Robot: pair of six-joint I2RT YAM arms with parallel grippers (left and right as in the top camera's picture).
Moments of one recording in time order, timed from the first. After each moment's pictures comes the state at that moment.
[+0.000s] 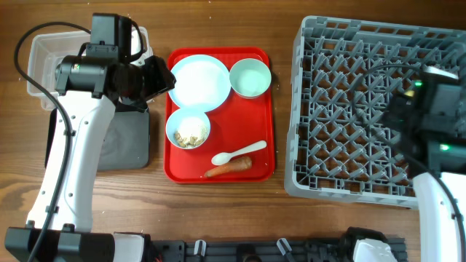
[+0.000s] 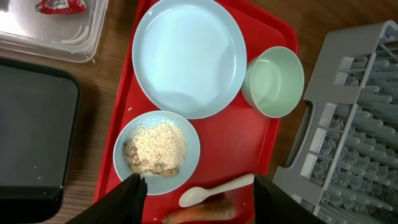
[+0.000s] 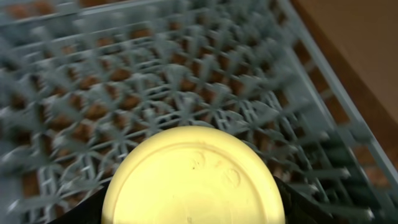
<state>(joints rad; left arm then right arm) -0.10 1.54 1.57 -1.14 0.22 -0.48 -0.18 1.10 1.08 -0.82 0.33 0.16</state>
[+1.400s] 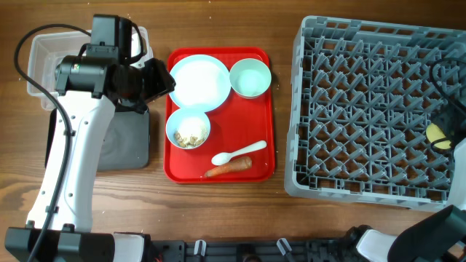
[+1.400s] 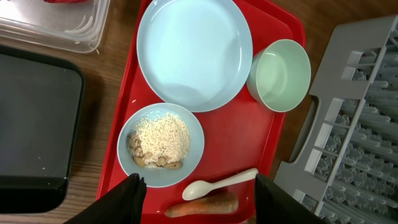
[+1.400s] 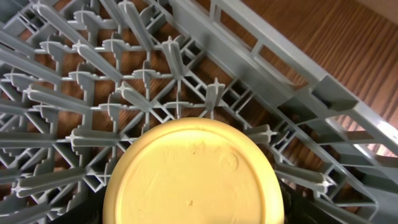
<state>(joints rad) -0.10 1.54 1.57 -1.17 0.22 -0.48 -0.65 1.45 1.08 -0.60 0.16 0.23</state>
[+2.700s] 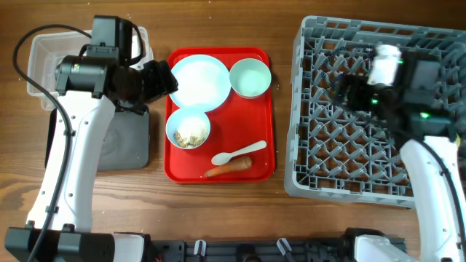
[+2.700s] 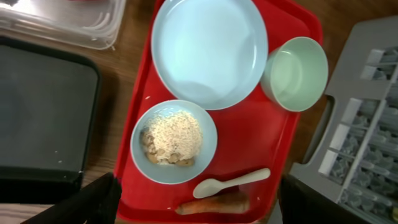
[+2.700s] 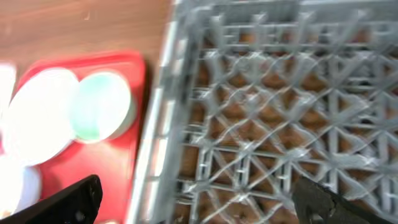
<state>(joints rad) -0.10 1.54 1.57 -1.19 0.18 -0.47 -0.05 1.29 1.12 -0.67 -0.26 0.05</state>
